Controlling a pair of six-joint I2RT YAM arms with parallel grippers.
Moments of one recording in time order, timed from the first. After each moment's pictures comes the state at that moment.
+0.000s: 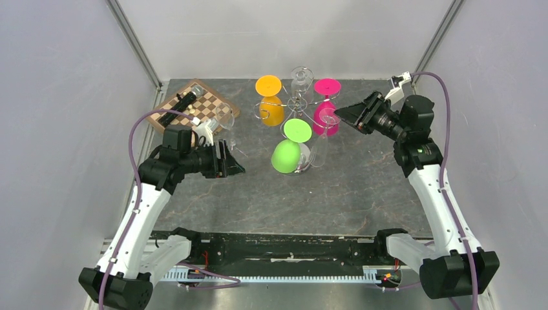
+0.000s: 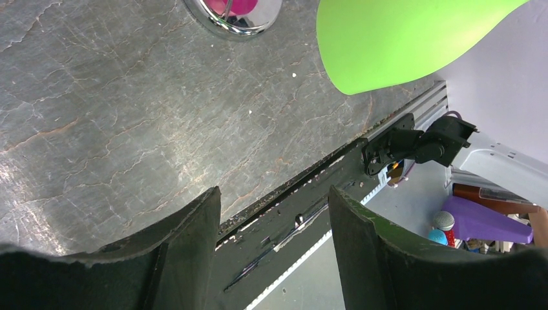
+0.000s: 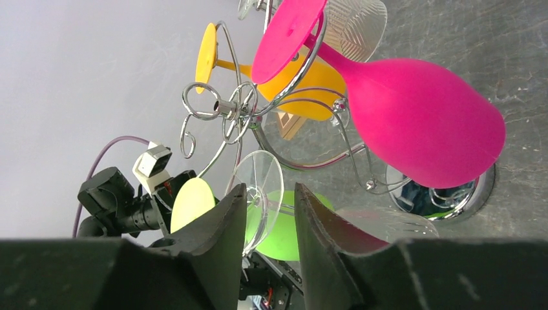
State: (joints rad) left arm -0.24 0.92 1.00 -0.84 0.58 -0.37; right arm 0.08 1.06 1.06 -0.18 -0.64 0.88
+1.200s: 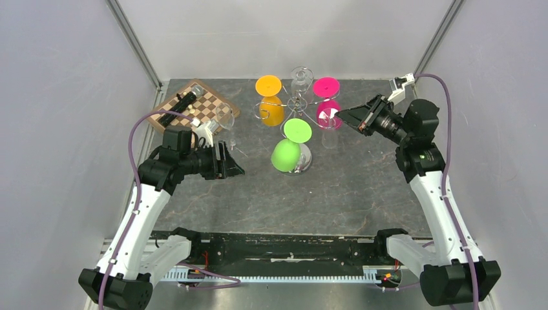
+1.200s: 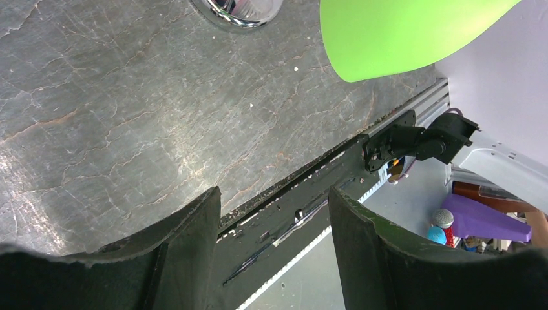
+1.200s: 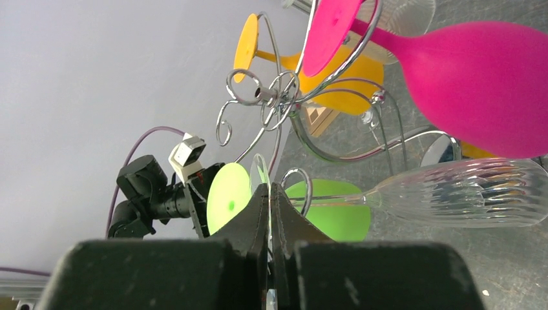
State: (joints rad) left arm -0.24 0.91 1.00 -0.86 0.57 -0.37; right arm 0.08 1.01 1.03 -0.11 -0.69 0.96
